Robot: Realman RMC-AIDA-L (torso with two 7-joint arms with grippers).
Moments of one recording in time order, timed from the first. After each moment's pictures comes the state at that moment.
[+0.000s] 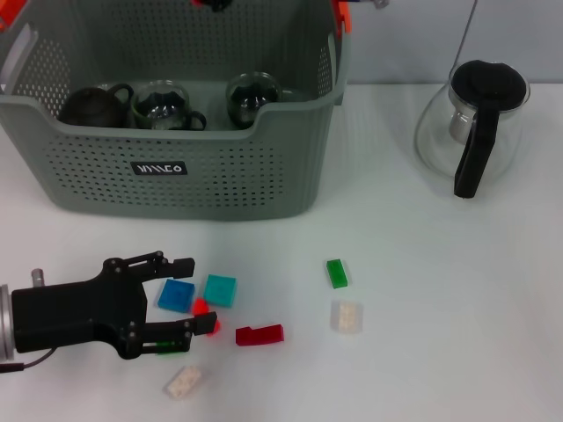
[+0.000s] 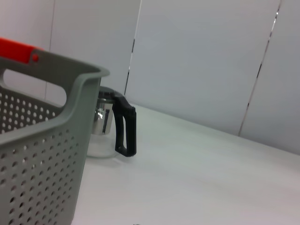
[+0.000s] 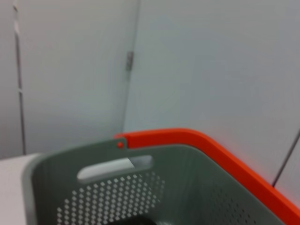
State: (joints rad) left arm -0.33 -2.16 0.55 0.82 2.12 1.77 -1.23; right arm 1.21 2.10 -1.26 -0.72 -2.15 -0.81 2.09
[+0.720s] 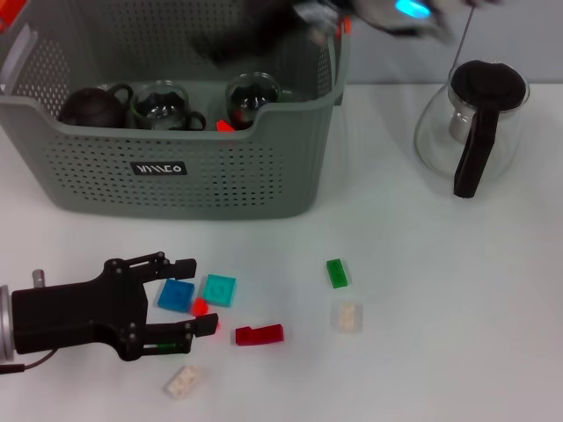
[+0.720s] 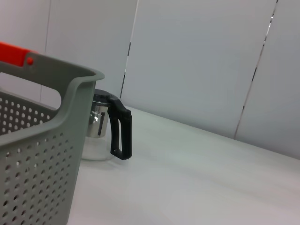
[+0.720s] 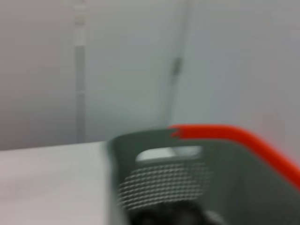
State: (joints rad) left arm -0.33 -2.15 0.55 0.81 2.12 1.78 -1.23; right arm 0.92 2.10 -1.35 -1.14 -2.09 -1.05 2.07
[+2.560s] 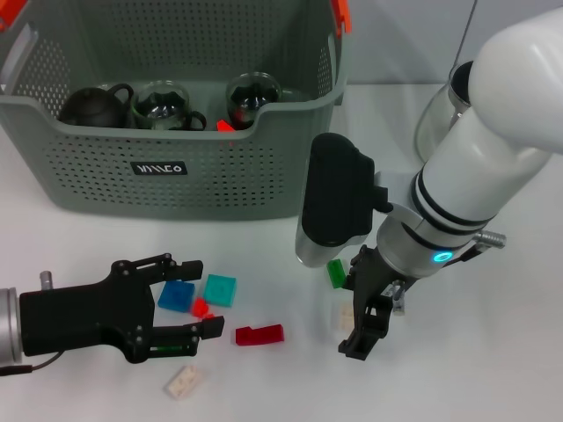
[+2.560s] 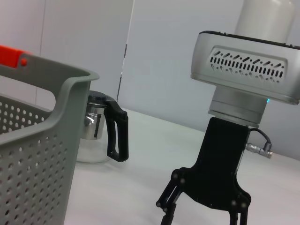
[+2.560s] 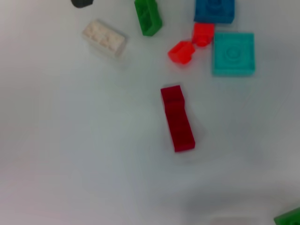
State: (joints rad) left arm -0.34 -2.15 0.55 0.77 2.12 1.77 -1.19; right arm 0.88 2.11 -1.83 -1.01 -2.46 -1.37 2.33
